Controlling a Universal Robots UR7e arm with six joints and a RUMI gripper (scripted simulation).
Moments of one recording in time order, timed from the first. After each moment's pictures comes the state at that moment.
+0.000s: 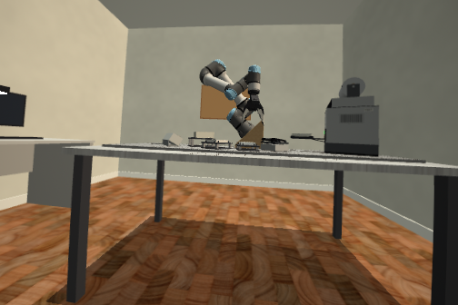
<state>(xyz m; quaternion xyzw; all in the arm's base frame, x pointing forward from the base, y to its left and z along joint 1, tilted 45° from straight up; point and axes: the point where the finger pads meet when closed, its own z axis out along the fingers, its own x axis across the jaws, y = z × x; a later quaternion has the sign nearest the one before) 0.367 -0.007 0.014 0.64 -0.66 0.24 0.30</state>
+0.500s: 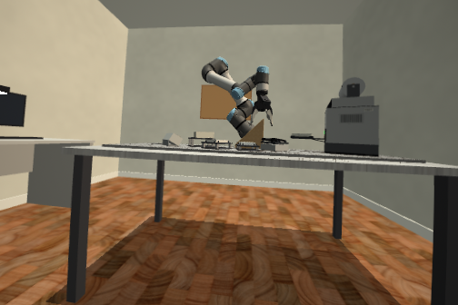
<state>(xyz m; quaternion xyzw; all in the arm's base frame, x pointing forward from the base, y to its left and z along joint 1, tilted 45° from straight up) 0.364 0.032 -0.024 0.68 -0.63 0.22 0.31</state>
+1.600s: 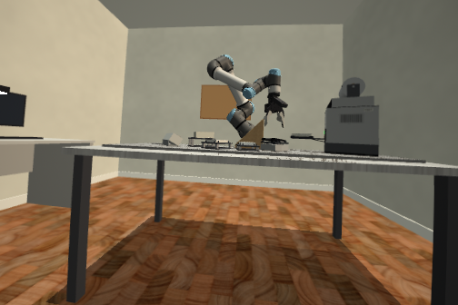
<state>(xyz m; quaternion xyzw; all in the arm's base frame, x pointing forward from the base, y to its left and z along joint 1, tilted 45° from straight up) 0.341 0.091 -0.084 0.75 -0.54 0.19 0.33</state>
